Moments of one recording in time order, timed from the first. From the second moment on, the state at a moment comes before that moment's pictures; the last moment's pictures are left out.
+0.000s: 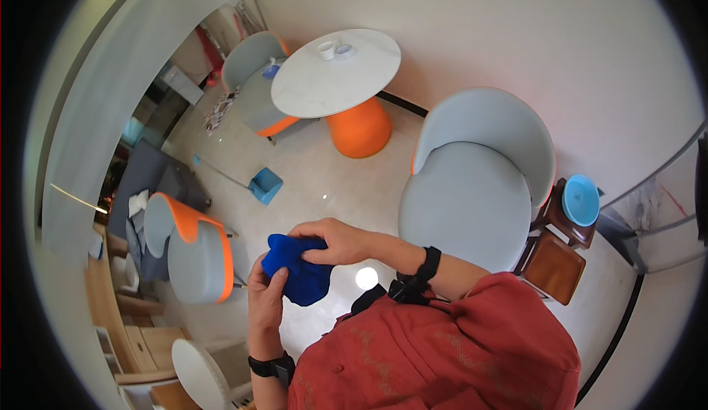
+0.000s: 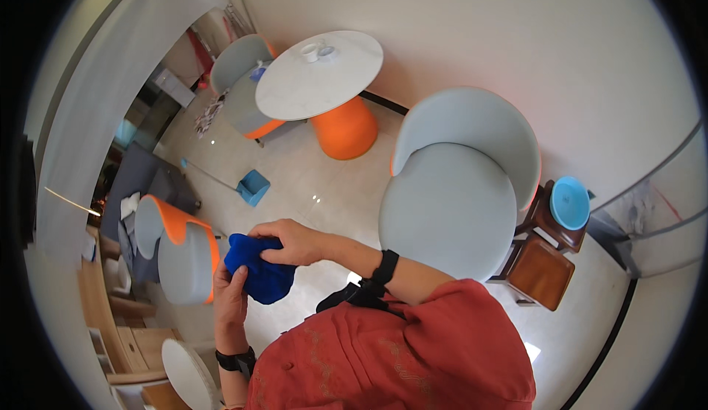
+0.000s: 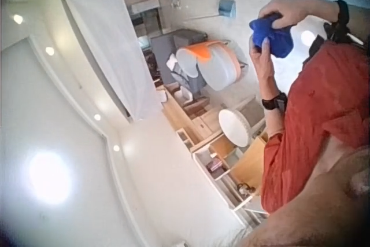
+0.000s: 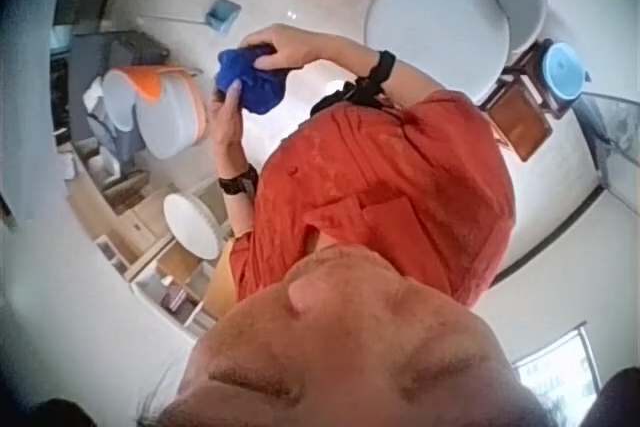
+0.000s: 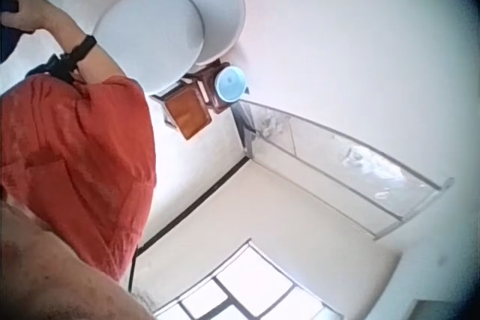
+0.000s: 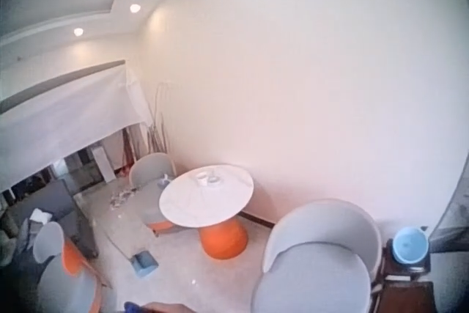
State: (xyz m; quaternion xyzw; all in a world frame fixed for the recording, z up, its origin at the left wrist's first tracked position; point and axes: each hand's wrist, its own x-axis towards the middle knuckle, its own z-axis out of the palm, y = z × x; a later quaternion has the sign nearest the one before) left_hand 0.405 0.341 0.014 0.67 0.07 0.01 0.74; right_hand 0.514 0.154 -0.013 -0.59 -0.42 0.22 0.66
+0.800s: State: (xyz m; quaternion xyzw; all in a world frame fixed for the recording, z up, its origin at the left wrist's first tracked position) left_hand 0.754 0.358 0.005 0.64 -0.17 -0.27 0.69; right_hand 0.666 0.107 -0.080 -0.71 0.02 -0.12 0.70
